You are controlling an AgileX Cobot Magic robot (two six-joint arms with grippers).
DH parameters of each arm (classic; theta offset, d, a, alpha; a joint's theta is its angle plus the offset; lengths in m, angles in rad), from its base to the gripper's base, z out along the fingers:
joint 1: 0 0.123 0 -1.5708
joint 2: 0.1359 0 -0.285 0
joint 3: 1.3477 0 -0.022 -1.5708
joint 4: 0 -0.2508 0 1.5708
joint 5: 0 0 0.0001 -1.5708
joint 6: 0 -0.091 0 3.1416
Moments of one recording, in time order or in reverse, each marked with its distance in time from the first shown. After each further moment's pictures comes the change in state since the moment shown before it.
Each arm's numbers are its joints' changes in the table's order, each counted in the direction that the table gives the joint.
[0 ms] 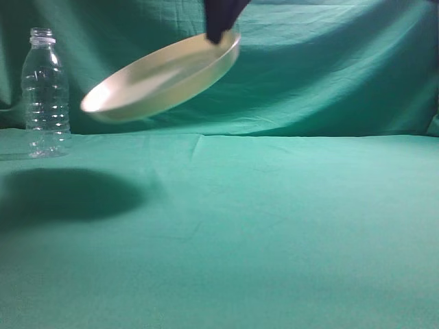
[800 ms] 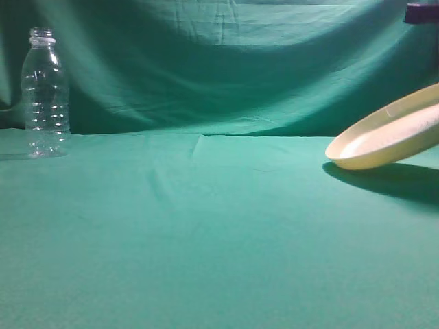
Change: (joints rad) left arm 0.000 0.000 0.000 0.000 0.000 0.000; right arm -0.569 -0.312 0.481 0.011 -0.006 -0.027
